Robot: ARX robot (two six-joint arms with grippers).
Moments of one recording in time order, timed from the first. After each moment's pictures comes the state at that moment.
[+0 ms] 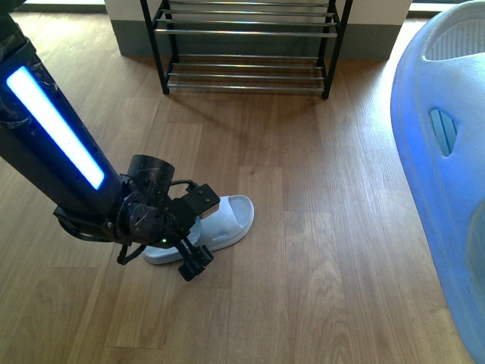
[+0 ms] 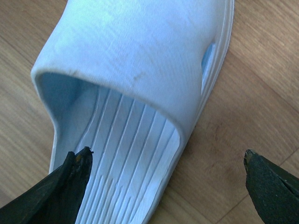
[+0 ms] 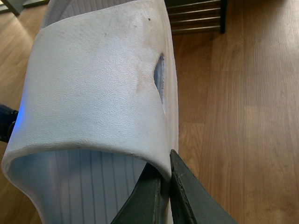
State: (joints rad) left arm -0.26 2.93 1.52 0.35 0.22 0.61; right arm 0.09 0.89 0.13 0.37 -0.24 0.18
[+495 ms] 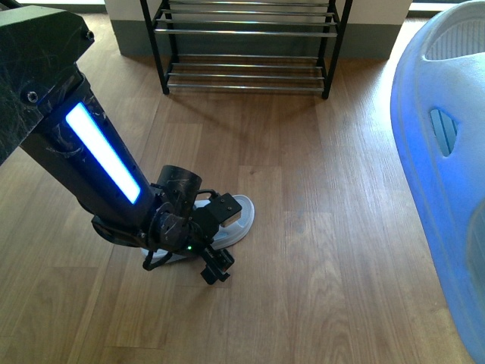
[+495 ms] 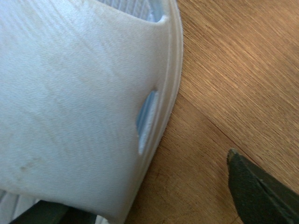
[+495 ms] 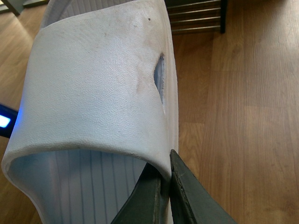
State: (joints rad) left arm -0.33 3.03 1.65 0.29 0.26 0.52; right arm 0.09 0.89 0.13 0.37 -0.24 0.18
